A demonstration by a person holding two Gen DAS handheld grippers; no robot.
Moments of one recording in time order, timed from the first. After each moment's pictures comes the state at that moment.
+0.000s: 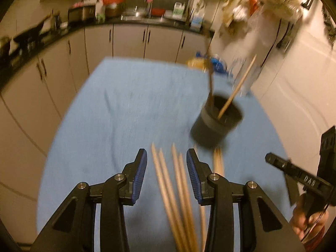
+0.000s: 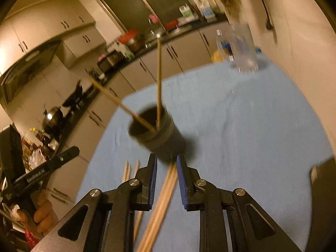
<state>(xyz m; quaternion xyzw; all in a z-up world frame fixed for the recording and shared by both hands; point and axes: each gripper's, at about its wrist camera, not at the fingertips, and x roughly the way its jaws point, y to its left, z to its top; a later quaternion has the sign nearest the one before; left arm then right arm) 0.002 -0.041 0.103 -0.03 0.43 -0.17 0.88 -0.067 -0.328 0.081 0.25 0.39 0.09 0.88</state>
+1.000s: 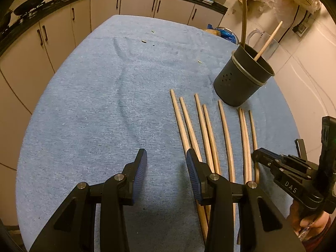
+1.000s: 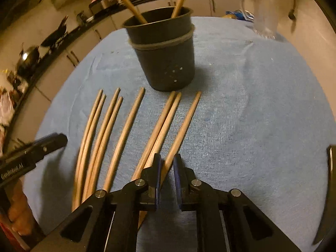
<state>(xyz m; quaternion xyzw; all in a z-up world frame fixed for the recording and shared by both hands) -0.002 -0.022 0.036 -0.04 0.51 -0.16 0.85 -0.043 -0.251 0.014 0.08 0.51 0.06 0.85</state>
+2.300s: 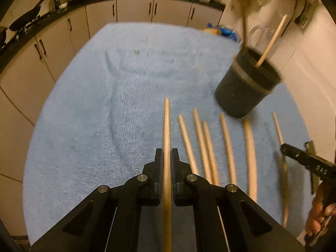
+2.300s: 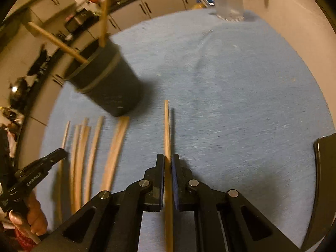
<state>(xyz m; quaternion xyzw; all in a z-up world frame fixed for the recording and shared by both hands) 0.022 -0.043 0.047 0.00 0.49 -0.15 0.86 -0.037 -0.324 0.032 0.19 0.50 0.04 0.84</state>
